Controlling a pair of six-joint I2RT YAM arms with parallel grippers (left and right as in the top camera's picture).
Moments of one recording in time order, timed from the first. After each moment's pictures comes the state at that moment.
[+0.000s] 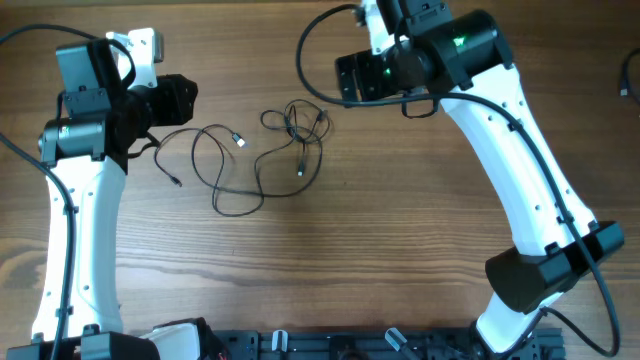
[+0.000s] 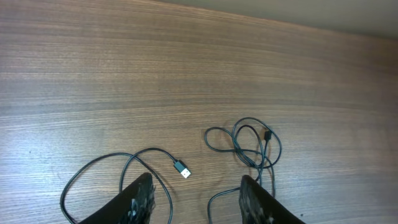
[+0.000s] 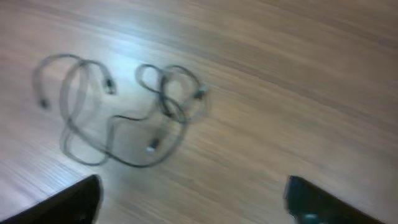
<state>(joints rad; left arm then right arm) 0.14 1.43 1.35 -0.73 0.35 0.00 0.47 1.88 2.12 -1.26 -0.09 0.10</state>
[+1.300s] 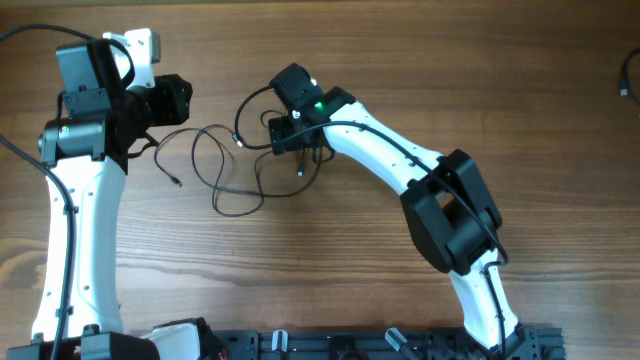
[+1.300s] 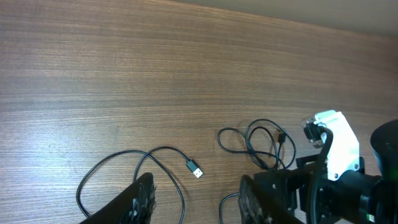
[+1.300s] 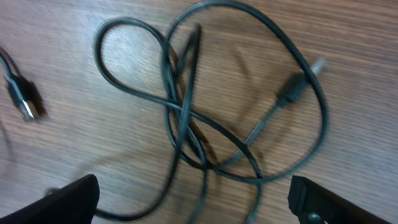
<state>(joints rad) 0.14 1.43 1.35 -0.73 0.28 -0.01 0.69 2.24 1.78 -0.71 0.05 0.44</state>
